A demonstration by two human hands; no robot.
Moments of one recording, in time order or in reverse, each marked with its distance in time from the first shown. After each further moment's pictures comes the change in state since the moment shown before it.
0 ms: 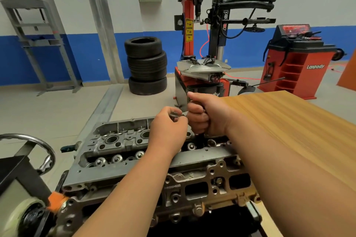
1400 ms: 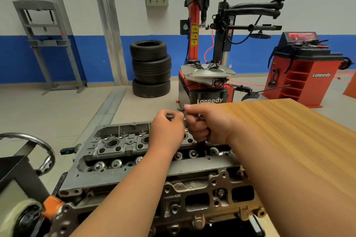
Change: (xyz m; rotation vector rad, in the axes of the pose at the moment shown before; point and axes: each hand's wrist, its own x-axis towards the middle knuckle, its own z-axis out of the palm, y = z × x) left_hand 0.019 -0.005 0.006 -0.108 0.107 -0.091; right_hand 0.004 0.003 0.007 -0.135 0.028 -0.050
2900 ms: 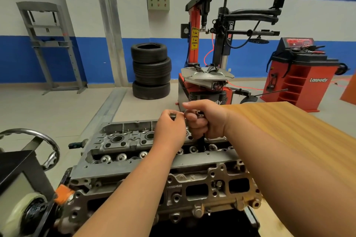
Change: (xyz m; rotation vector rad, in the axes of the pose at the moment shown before) left_hand -0.016 0.009 -0.005 0.002 -0.068 -0.029; right_hand -0.005 -0.011 -0.003 -0.016 -0.161 0.112
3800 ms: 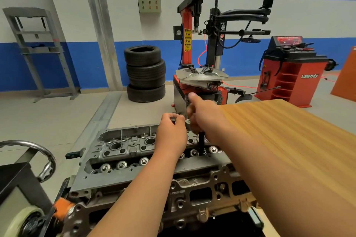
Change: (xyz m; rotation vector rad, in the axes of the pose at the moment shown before) left_hand 0.000 0.000 0.000 0.012 -0.058 0.019; right_hand 0.000 0.008 0.019 -0.129 0.567 -0.277
